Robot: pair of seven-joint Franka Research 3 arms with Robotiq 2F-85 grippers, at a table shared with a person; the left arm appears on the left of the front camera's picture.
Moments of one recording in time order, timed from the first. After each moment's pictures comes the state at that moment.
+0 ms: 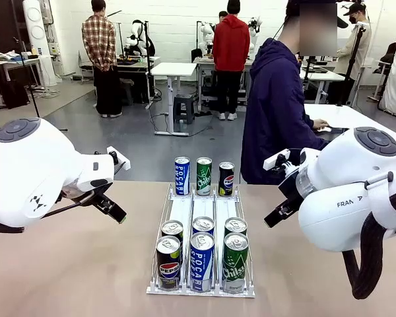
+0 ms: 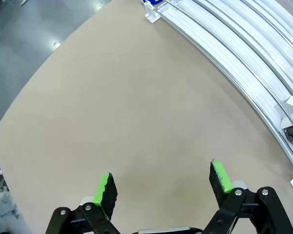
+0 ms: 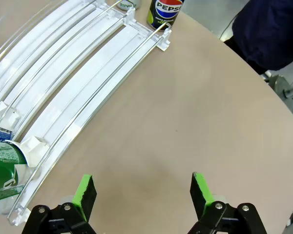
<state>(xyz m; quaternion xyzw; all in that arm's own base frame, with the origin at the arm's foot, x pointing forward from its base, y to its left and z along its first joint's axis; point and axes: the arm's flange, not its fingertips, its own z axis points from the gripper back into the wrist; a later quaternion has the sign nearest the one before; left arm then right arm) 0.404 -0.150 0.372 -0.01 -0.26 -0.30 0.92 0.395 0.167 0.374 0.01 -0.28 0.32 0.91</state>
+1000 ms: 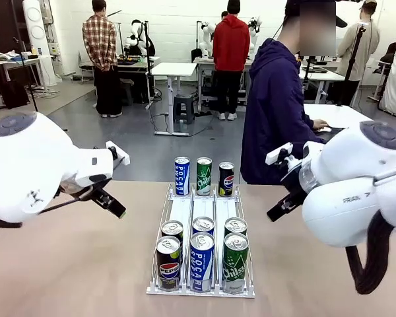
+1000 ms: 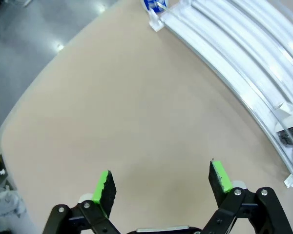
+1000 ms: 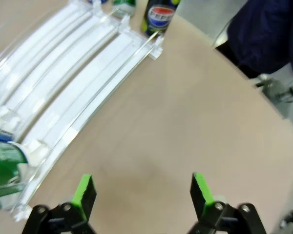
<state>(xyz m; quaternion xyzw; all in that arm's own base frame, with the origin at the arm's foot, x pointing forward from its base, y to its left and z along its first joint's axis) 0.401 -0.149 0.402 -0.01 -0.28 -0.30 0.91 0.392 0.159 0.409 0.00 -0.30 0.32 0.90</state>
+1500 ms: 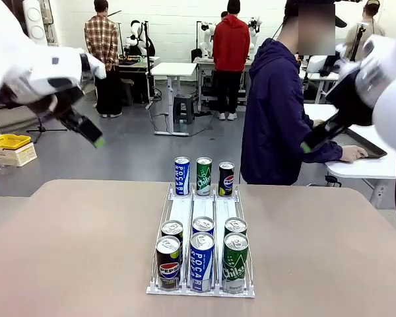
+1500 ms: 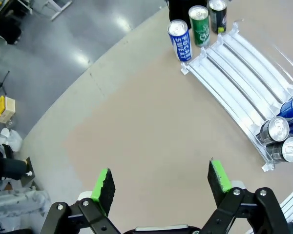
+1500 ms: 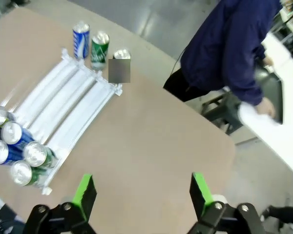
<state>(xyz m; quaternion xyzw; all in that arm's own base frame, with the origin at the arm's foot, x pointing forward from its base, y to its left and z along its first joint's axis) 0.370 -0.131 0.601 0.03 -0.32 -0.30 0.90 0.335 0.135 0.610 -0.04 -0.35 0.29 0.89</state>
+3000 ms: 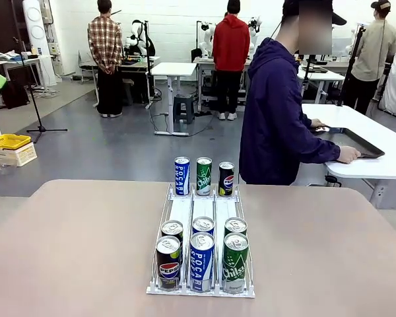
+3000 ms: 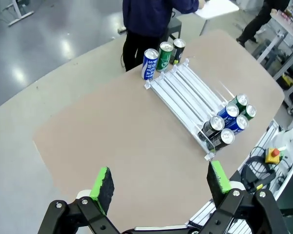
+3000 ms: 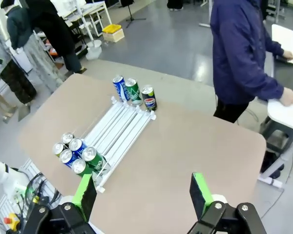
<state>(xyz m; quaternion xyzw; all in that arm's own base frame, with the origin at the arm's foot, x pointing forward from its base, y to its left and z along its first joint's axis) 0.322 0.053 0.688 -0.21 -0.34 -0.26 0.88 0.260 -0.080 0.674 0.22 -0.41 0.21 0.86</state>
